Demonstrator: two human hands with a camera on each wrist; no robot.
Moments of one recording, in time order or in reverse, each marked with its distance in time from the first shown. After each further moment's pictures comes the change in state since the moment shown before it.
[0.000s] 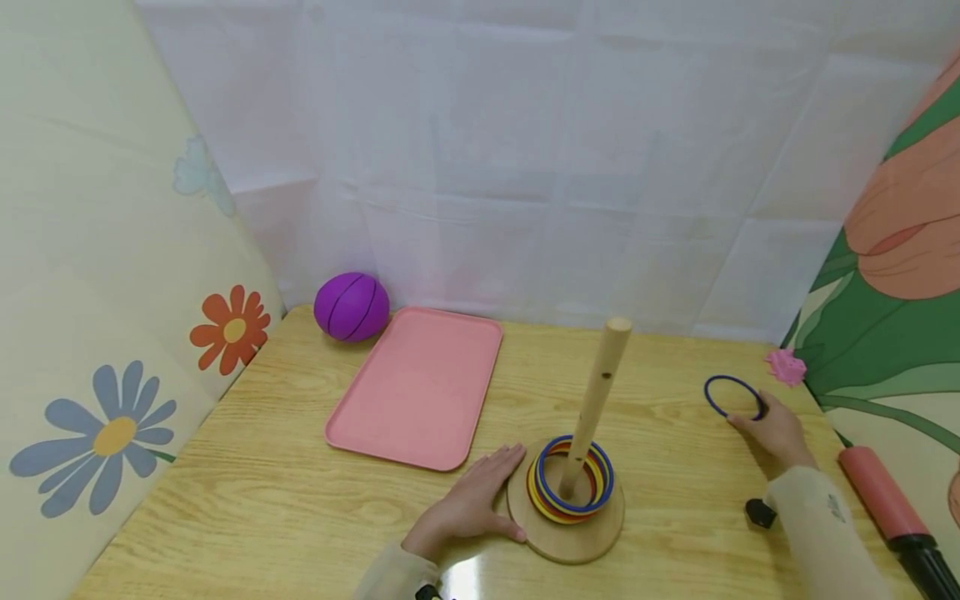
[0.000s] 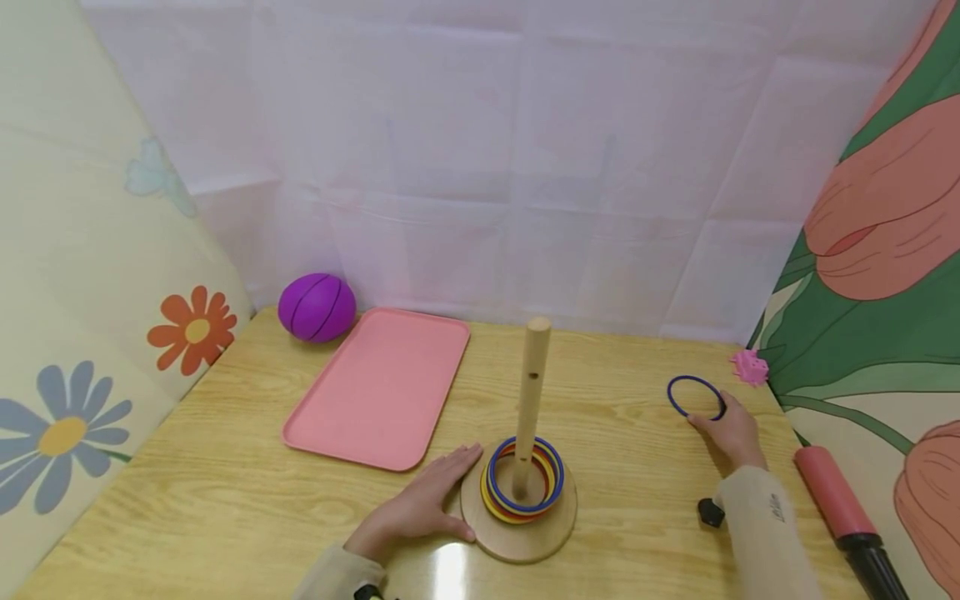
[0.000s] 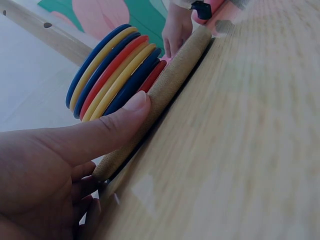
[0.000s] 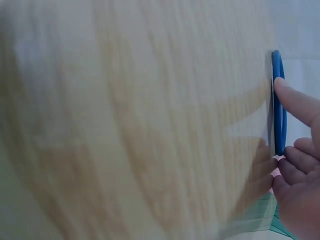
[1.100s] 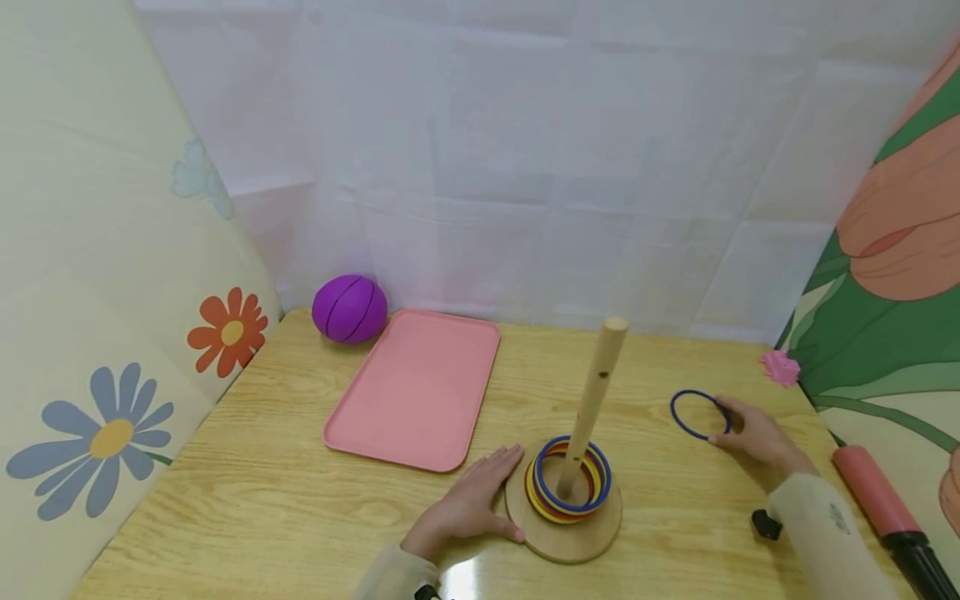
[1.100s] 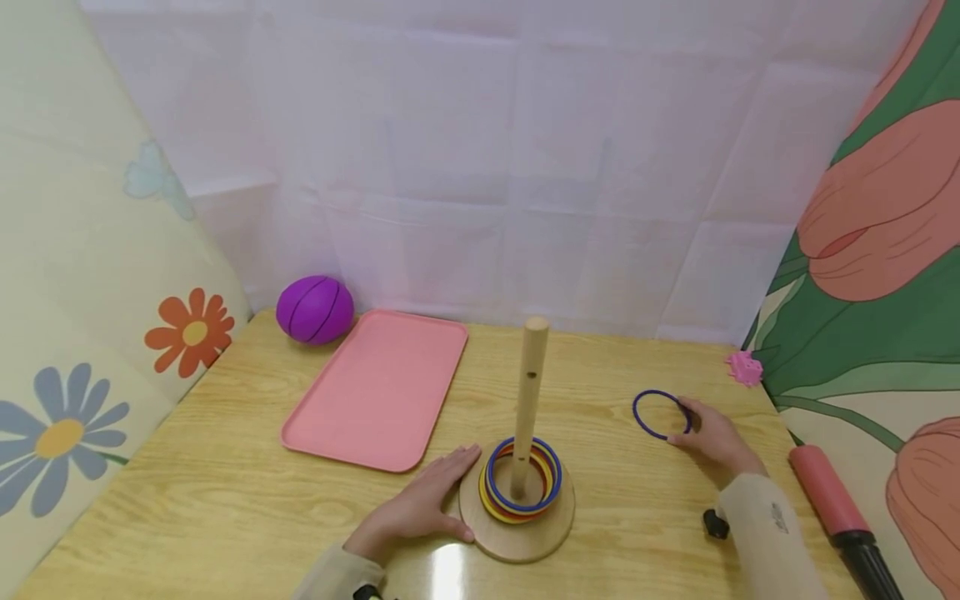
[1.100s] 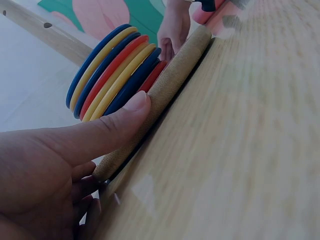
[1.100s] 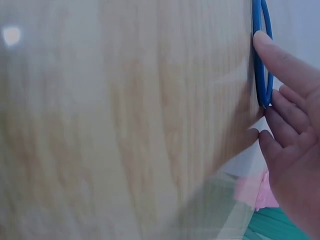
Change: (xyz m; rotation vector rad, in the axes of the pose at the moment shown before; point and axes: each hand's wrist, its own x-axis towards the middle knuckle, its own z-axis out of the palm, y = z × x) left_hand 0.000 0.000 -0.001 -0.024 0.004 0.005; right_hand -0.009 -0.009 0.008 0.007 -0.105 -0.335
